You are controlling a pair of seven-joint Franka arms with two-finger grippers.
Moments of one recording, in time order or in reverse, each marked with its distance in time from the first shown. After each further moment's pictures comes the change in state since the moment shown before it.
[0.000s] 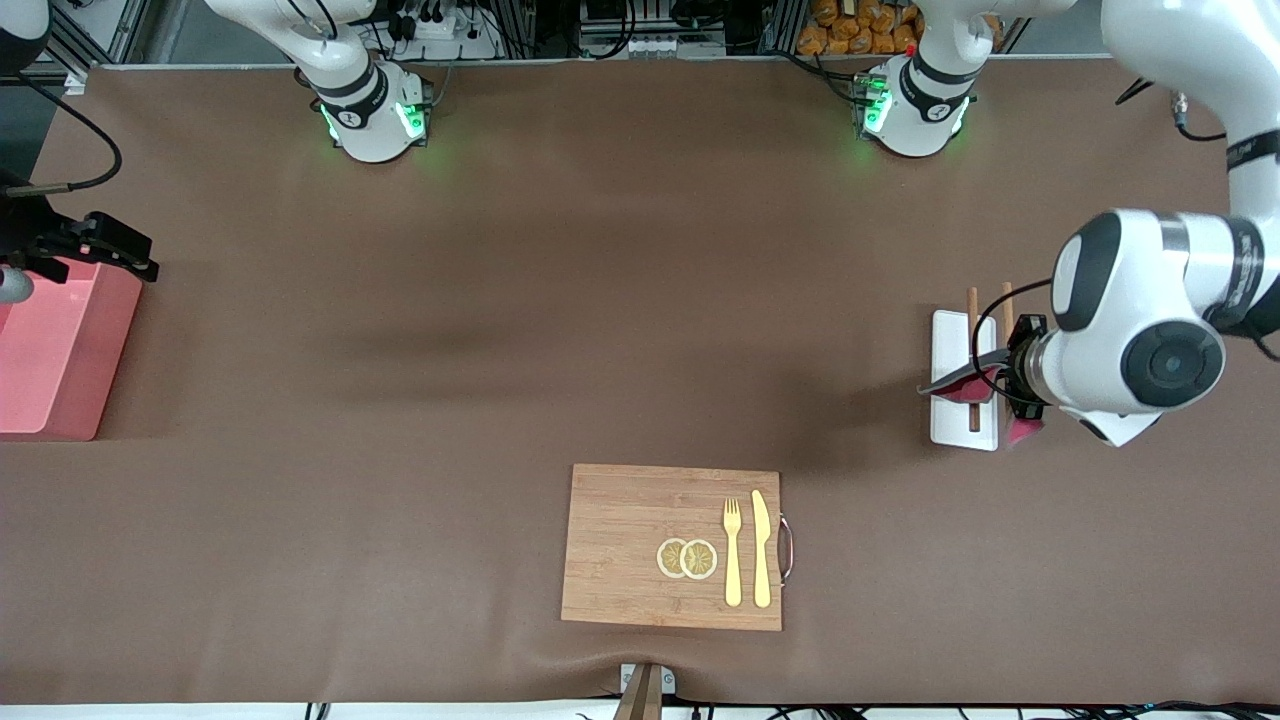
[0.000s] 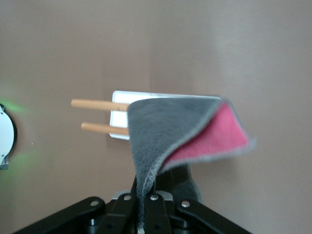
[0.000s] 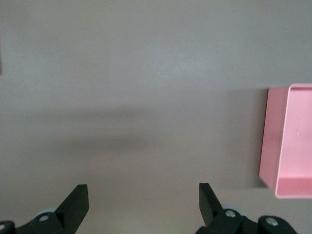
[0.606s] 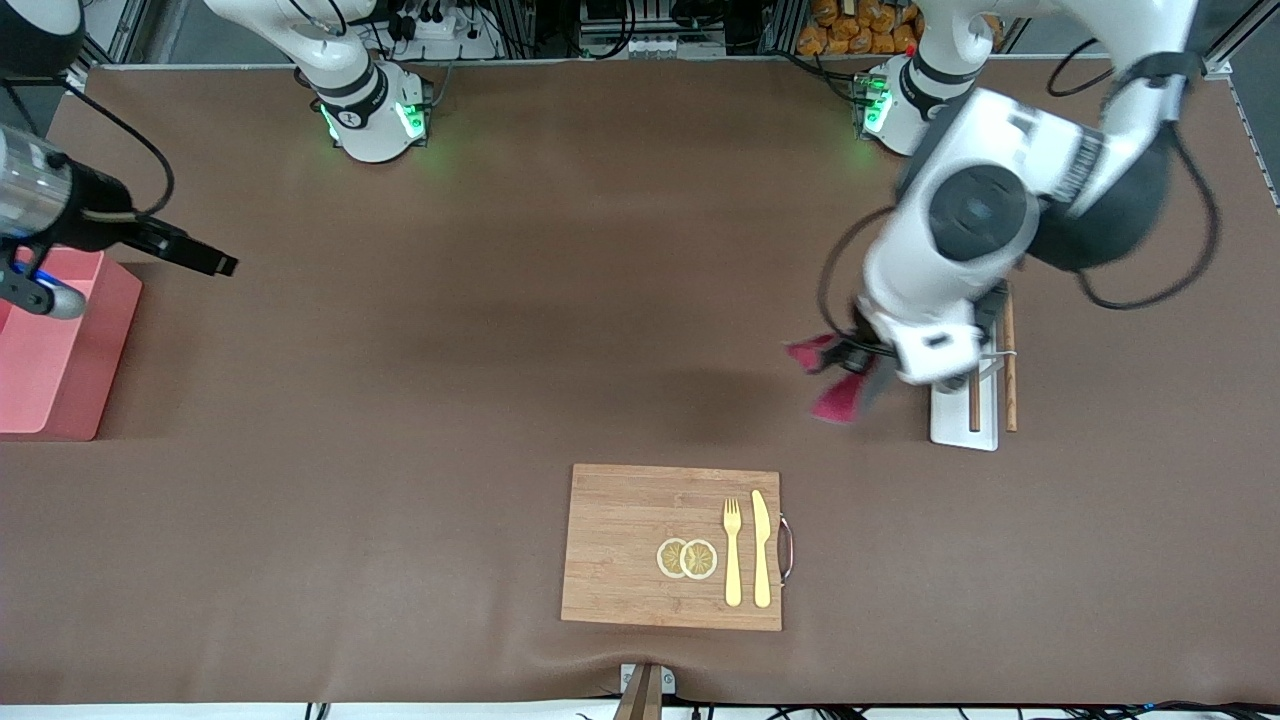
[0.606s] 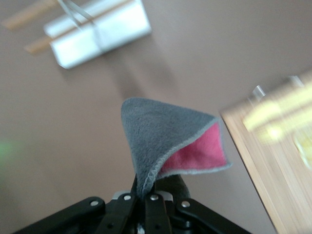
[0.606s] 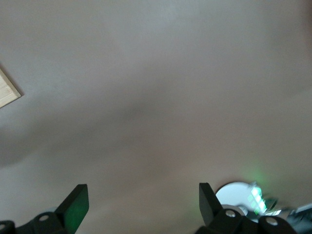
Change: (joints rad) left arm -0.015 -0.021 -0.396 0.066 -0.005 0.092 0.079; right arm 0.018 0.039 0.047 -0.006 0.188 -0.139 0.562
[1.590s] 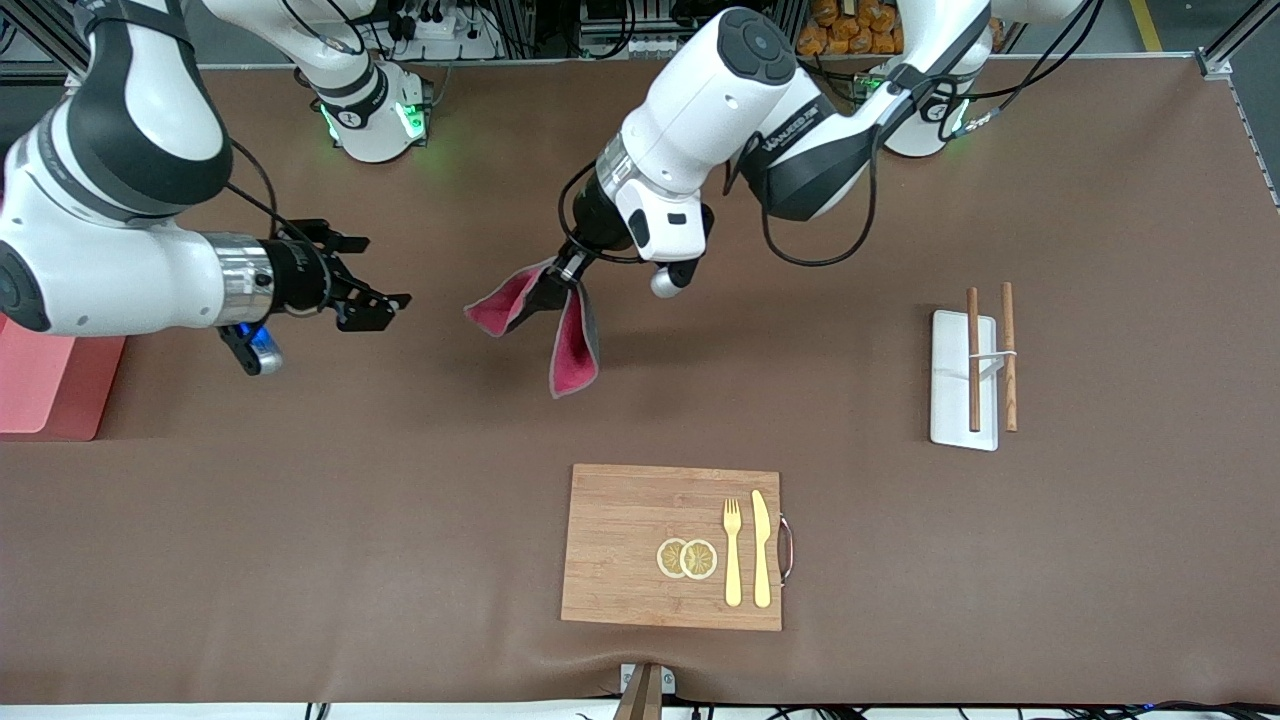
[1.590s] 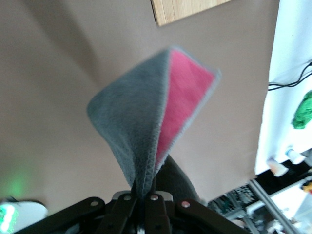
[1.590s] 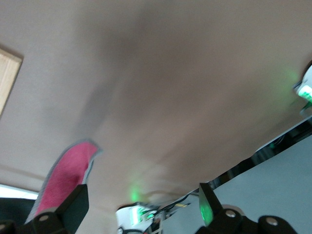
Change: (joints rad) left arm -0.186 0.121 -0.186 0.003 -0.161 0.728 -0.431; right arm 0.072 0.199 0.095 -0.006 0.372 0.064 0.548
